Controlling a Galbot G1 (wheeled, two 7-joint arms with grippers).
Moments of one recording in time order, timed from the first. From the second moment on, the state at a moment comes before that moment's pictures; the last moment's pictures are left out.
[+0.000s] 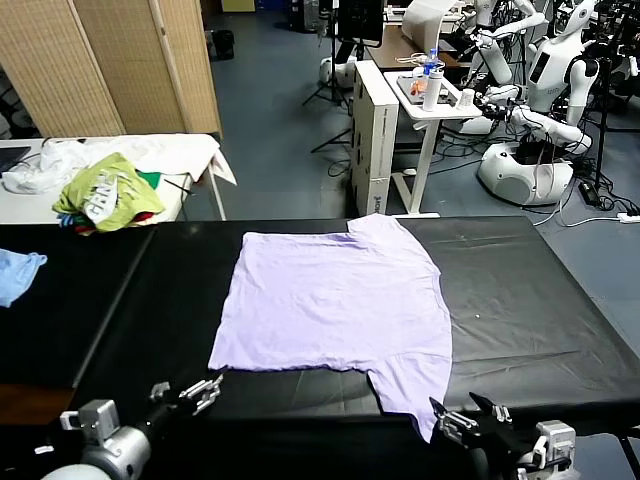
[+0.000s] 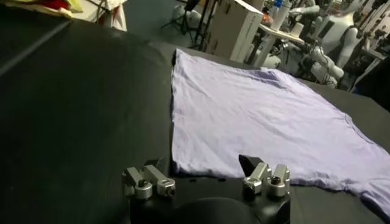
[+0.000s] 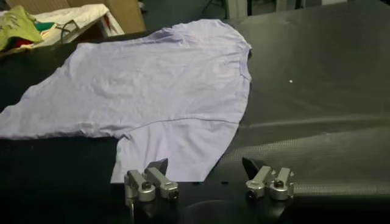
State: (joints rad) left arm 1.71 -1.10 -0.69 -2.25 -0.82 0.52 -0.09; right arm -1.84 0.99 0.66 2.33 0.77 -0.53 0.21
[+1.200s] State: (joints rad) left arm 1.65 -1.13 -0.64 -2.12 -0.74 0.51 -0.08; right arm -1.81 1.03 0.57 2.28 0.66 -0.54 0.21
